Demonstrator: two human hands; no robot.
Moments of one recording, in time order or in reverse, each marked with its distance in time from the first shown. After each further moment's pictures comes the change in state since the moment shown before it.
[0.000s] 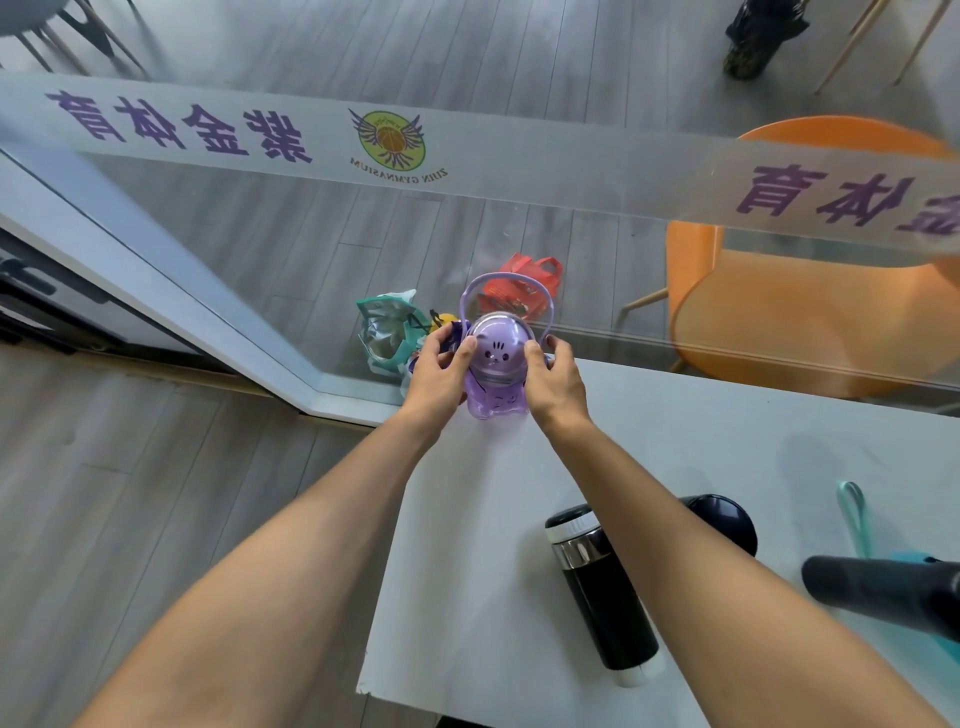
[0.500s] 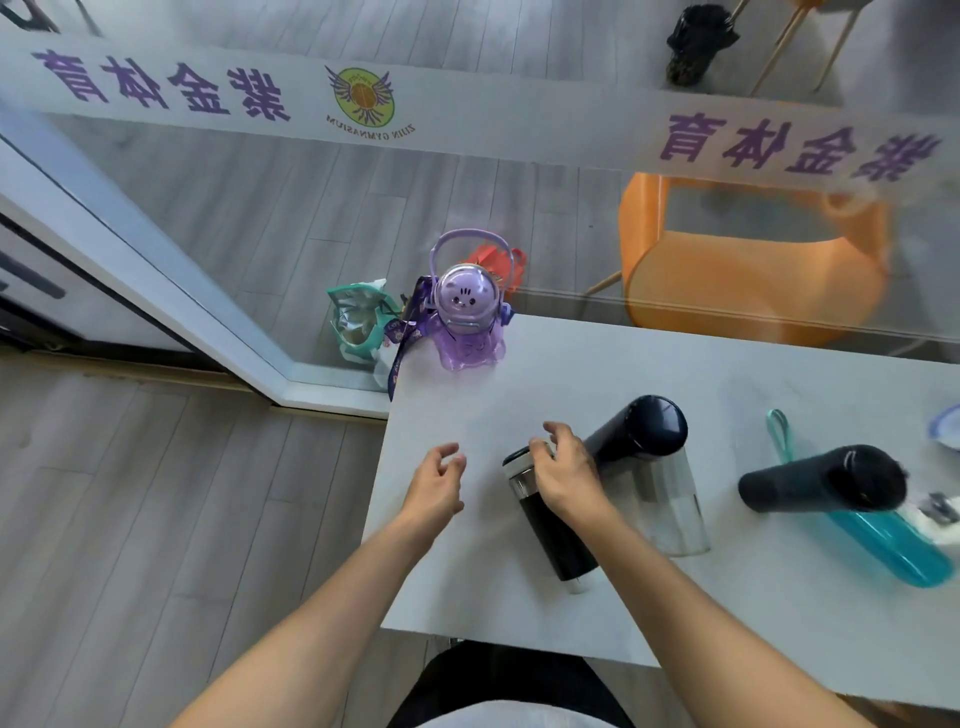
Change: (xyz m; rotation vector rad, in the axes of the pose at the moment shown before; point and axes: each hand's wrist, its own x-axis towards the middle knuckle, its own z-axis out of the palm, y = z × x) left_hand -0.151 -0.129 -0.001 0.145 -0.094 -0.296; right_hand -0.120 0.131 -0.052 -0.310 -0.085 0.086
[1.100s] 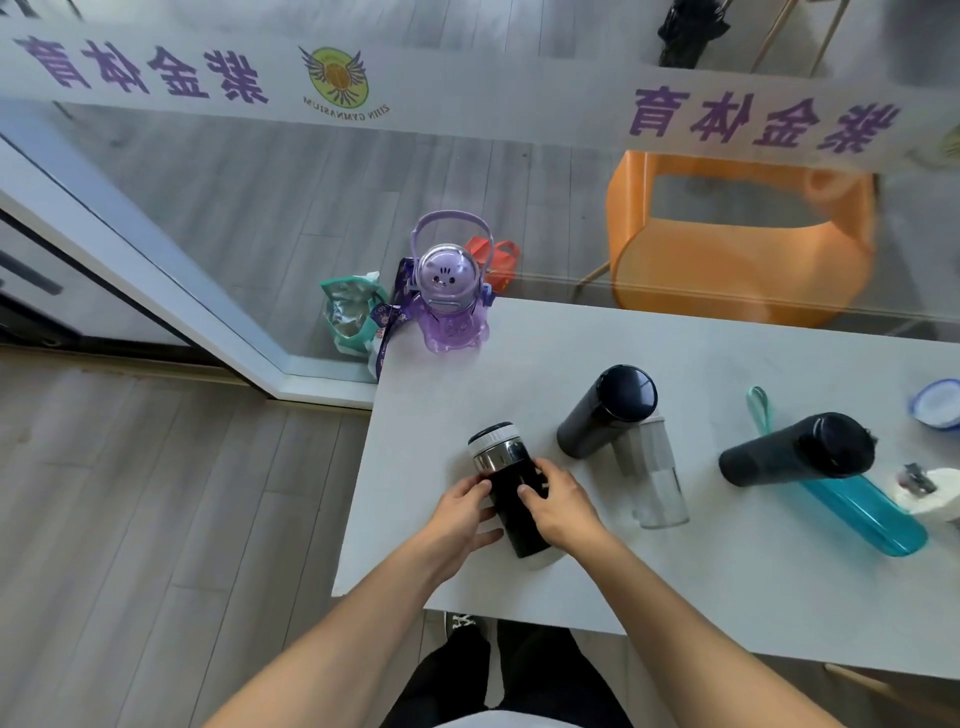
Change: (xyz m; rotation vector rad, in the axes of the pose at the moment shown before) left_hand -0.046 -0.029 0.052 -0.328 -0.165 -0.196; right_hand -0.031 0.066 0.001 -0.142 -0.141 -0.012
